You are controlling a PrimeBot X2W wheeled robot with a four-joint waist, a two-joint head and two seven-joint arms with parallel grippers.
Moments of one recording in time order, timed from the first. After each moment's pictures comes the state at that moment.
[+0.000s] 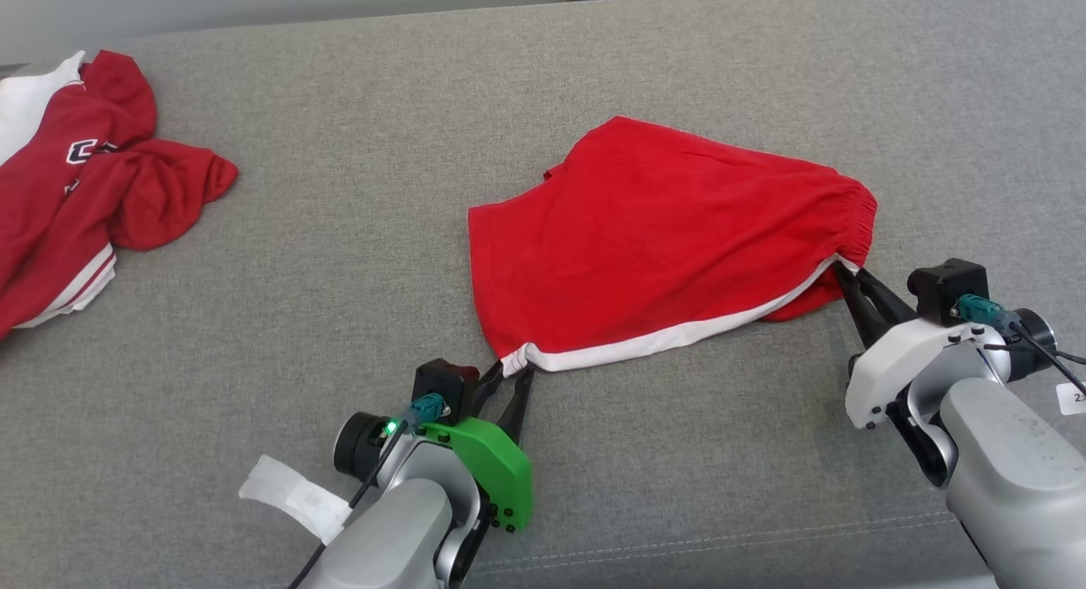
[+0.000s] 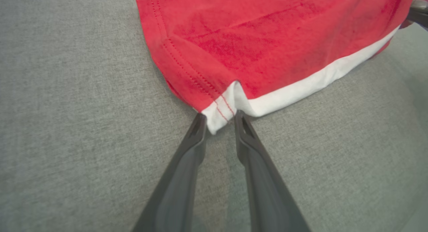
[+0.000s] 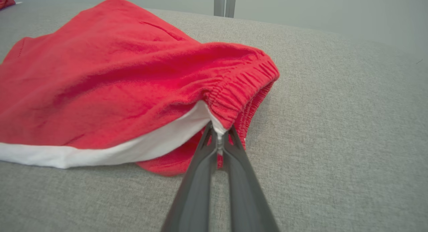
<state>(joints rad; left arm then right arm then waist) -0.55 0.05 -0.89 0.84 -0.73 0.03 -0.26 -0.56 -0.35 0.44 0.79 0.43 0.13 -0.26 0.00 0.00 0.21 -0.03</state>
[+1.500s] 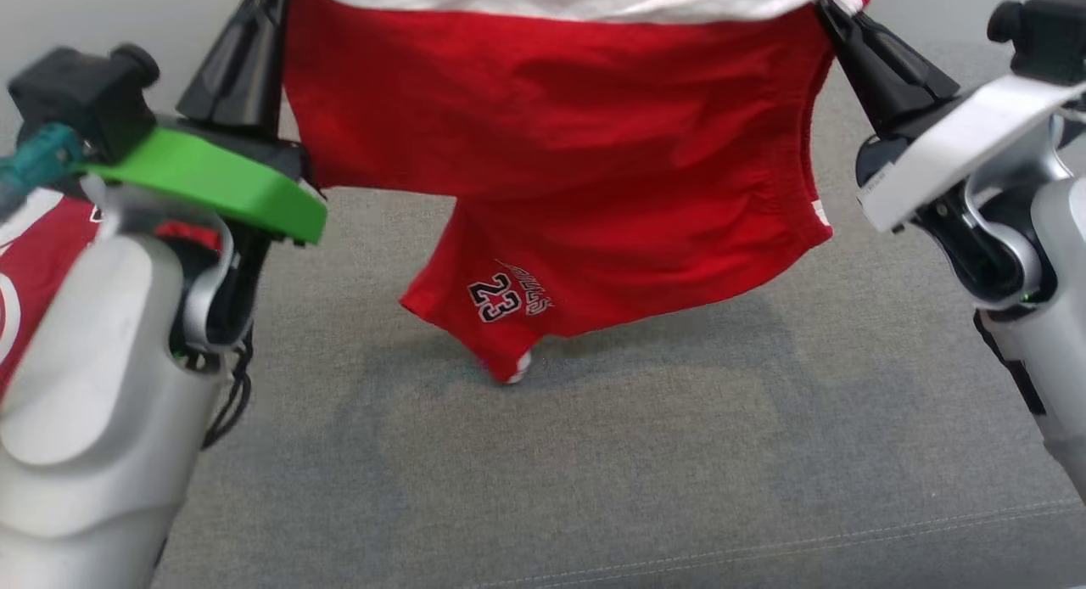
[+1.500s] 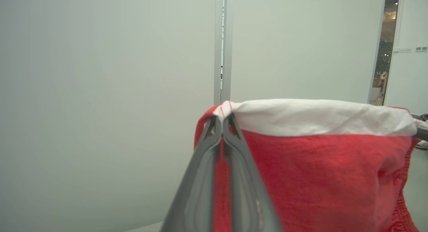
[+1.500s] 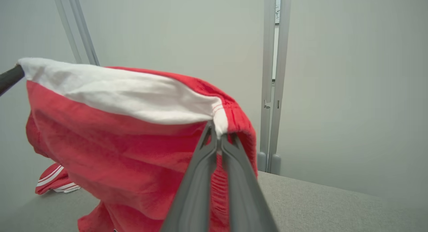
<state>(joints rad) -0.69 0.33 -0.39 0.12 -0.61 0.00 -0.06 -0.70 -0.46 0.35 0.11 0.72 0.13 0.13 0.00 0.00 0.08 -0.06</state>
